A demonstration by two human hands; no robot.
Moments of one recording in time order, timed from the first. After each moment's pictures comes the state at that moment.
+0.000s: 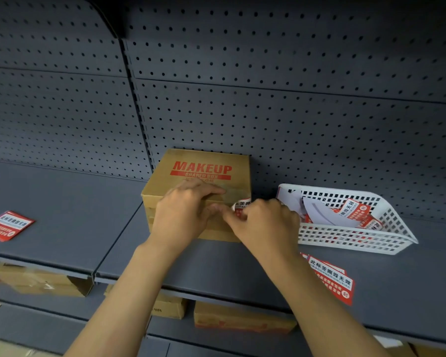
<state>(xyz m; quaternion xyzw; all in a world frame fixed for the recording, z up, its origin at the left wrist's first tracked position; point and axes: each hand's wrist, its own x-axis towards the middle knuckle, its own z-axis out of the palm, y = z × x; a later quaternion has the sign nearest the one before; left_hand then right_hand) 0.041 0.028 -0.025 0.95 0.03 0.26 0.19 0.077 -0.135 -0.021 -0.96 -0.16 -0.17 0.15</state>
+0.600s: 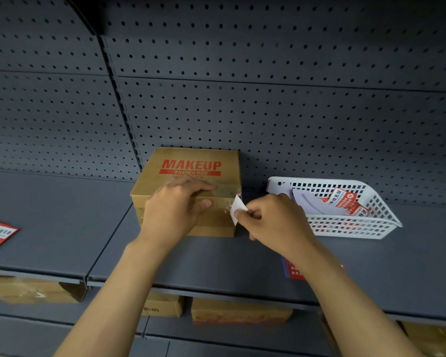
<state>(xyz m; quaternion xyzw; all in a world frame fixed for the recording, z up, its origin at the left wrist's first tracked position) 0.042 0.029 -0.022 0.95 0.04 0.24 0.19 0.084 -0.176 -0.013 -0.94 -0.25 -0.08 0.24</state>
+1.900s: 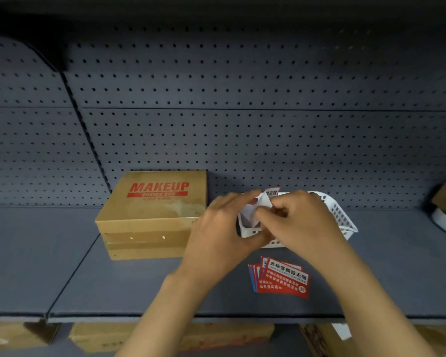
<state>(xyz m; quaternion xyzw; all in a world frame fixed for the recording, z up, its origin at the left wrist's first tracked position) 0.037 -0.106 0.018 0.91 -0.11 0.21 0.34 0.072 -0.259 0.044 -0.92 -0.16 -0.10 0.34</state>
